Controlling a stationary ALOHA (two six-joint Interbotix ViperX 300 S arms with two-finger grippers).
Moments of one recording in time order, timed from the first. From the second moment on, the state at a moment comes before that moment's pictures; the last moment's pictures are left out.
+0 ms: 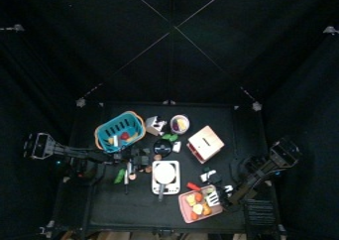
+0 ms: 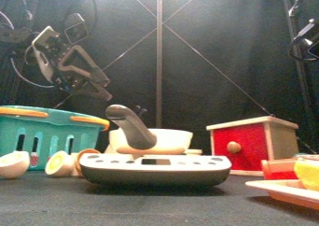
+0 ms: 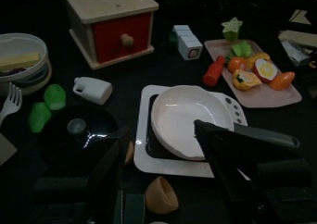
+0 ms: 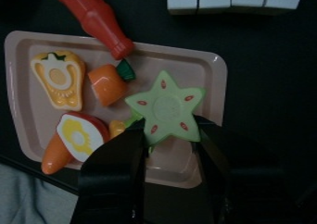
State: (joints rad) left arm 0.02 -0.37 1.13 -0.15 -0.42 0.02; right arm 0.74 -0.21 0.79 -0.39 0.86 2.11
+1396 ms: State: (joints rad) left arm 0.04 -0.38 1.16 -0.15 -0.42 0.02; right arm 0.22 0.03 0.61 -1.21 0.36 2.10
